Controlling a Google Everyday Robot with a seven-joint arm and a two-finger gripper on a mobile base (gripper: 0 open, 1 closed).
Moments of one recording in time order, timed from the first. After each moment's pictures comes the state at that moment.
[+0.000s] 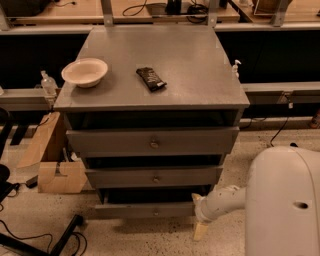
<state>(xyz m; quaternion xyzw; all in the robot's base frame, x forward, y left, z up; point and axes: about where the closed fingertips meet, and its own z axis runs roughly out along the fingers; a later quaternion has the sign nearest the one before) 0.515 -0.162 0.301 -0.67 0.72 0.04 0.17</state>
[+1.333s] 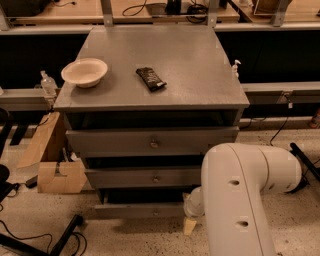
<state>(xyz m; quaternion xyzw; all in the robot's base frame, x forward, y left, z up) 0.558 -0.133 0.227 -0.68 0.72 0.03 0.14</state>
